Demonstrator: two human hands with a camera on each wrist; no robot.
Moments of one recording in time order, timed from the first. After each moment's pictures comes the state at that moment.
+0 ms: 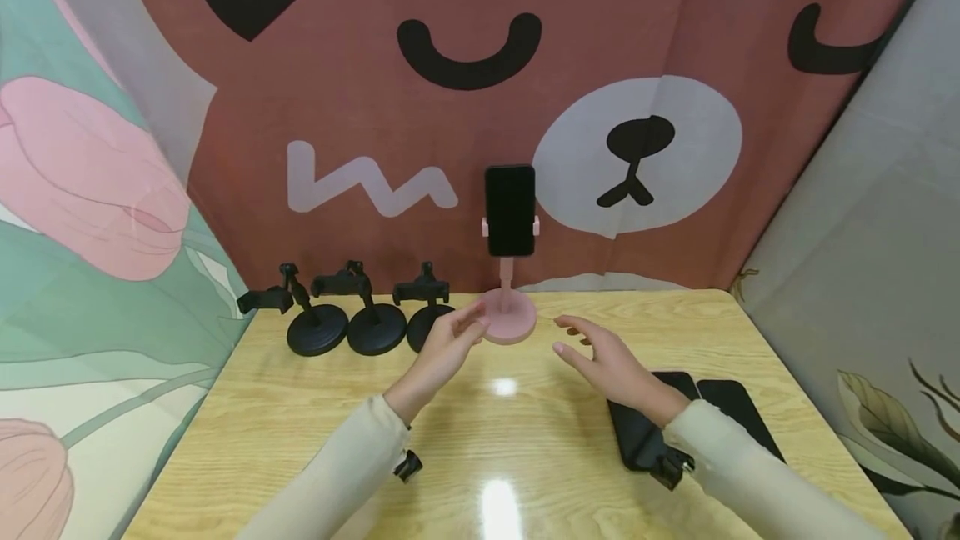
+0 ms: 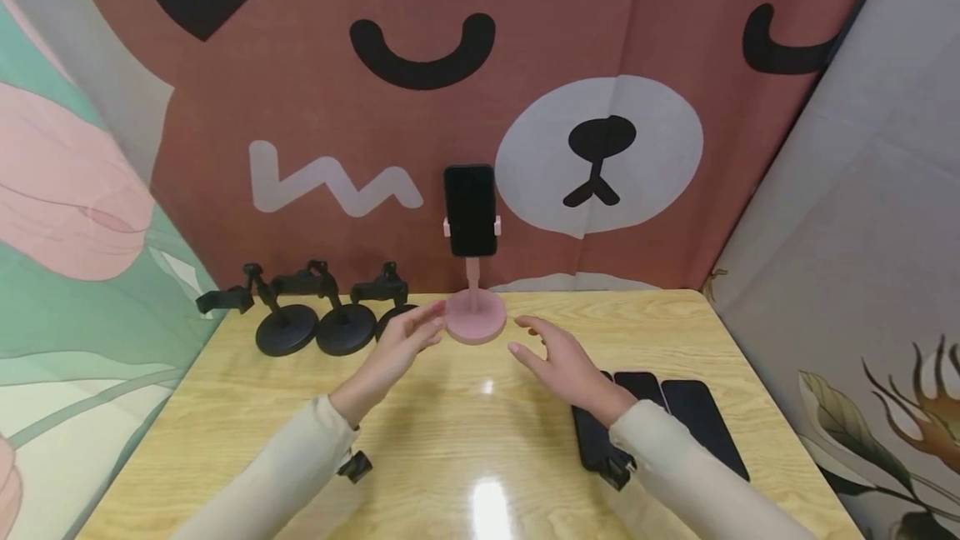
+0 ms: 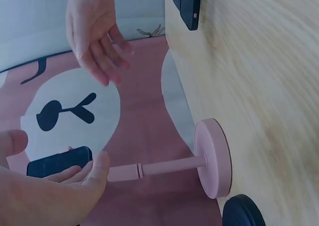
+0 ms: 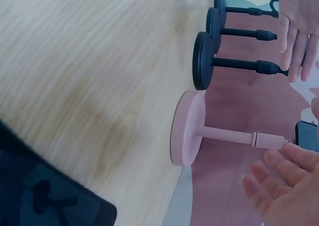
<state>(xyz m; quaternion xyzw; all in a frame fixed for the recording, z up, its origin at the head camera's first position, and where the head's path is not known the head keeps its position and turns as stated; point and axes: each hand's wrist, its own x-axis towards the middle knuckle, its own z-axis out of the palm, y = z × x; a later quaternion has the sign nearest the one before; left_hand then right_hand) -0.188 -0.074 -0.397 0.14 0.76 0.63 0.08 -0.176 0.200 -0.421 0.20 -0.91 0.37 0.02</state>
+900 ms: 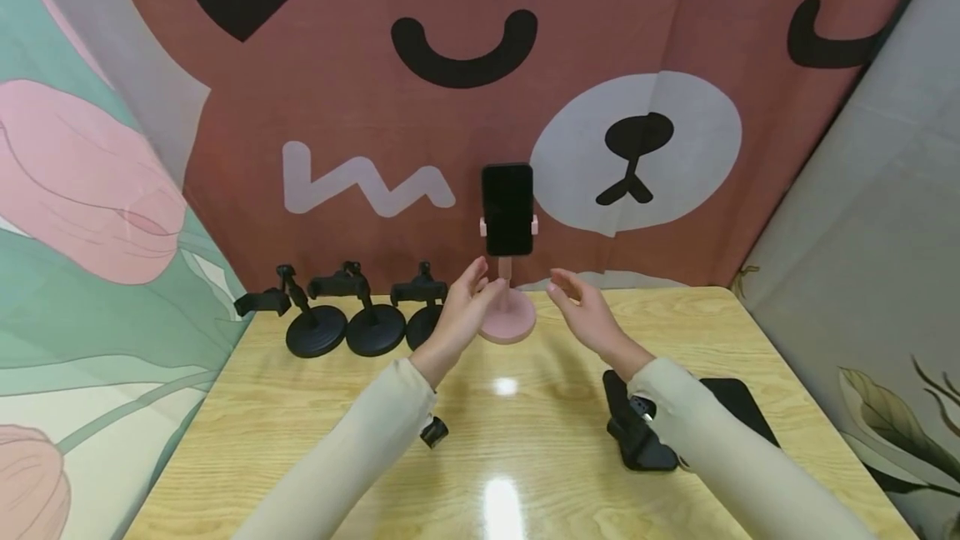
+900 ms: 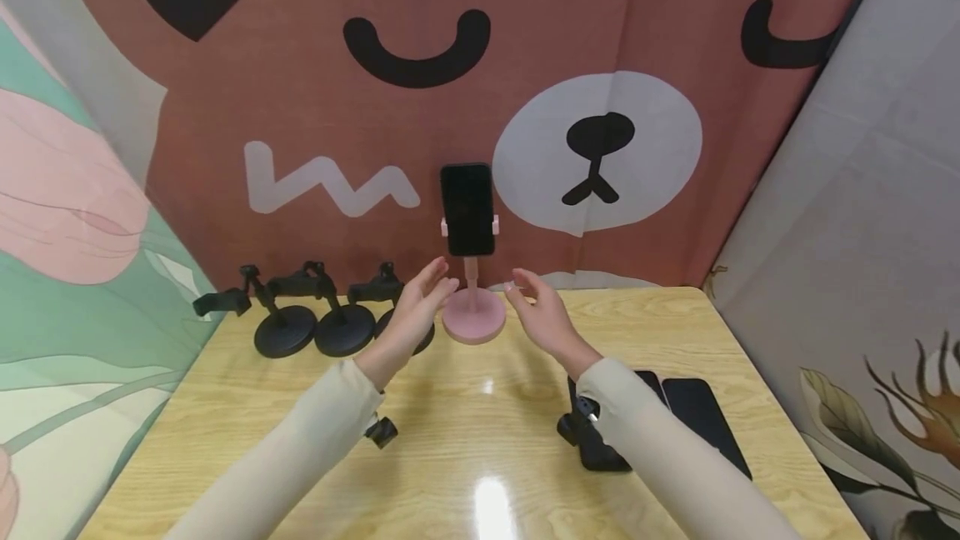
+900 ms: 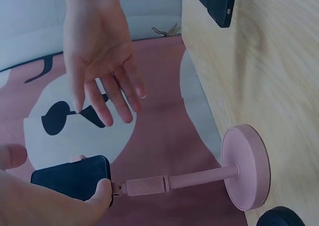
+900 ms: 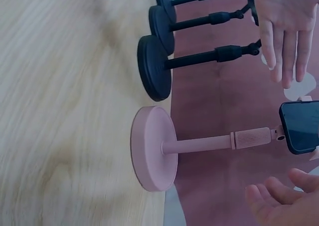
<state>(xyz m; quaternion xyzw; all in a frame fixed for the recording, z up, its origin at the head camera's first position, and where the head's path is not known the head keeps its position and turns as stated) -0.216 -0.042 -0.363 0.09 0.75 0.65 0.06 -0.224 0.176 -0.396 0.09 -0.85 0.52 0.01</state>
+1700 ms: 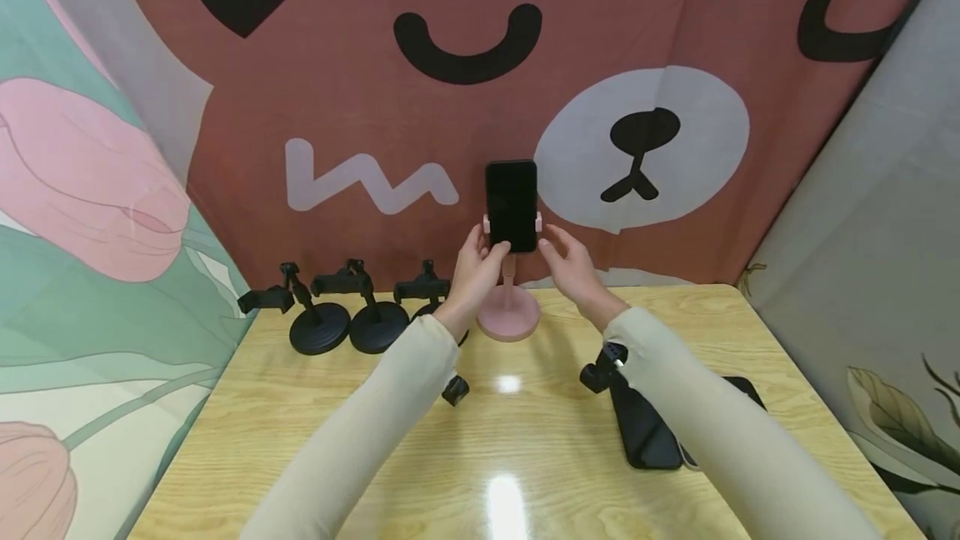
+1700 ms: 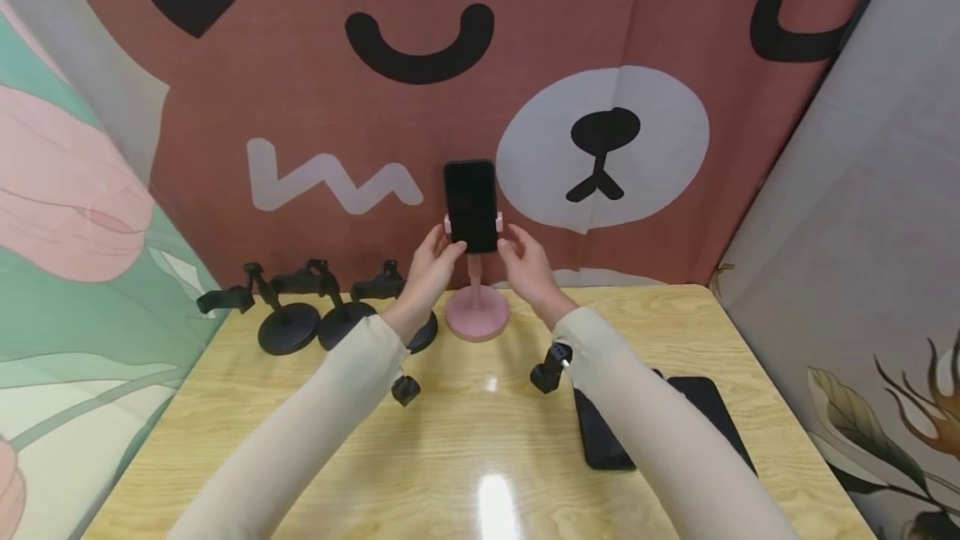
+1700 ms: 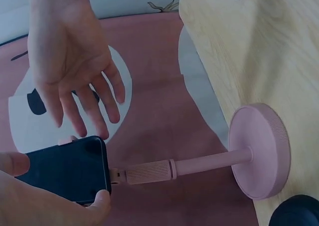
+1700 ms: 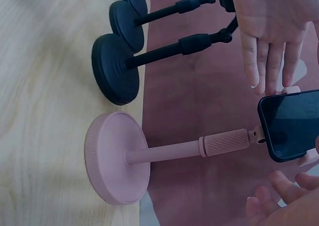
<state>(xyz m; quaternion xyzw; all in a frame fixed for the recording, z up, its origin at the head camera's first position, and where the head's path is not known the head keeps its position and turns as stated) -0.260 -0.023 -0.344 0.01 0.76 0.65 0.03 -0.269 0.150 -0.357 0.03 -0.84 0.55 0.00</state>
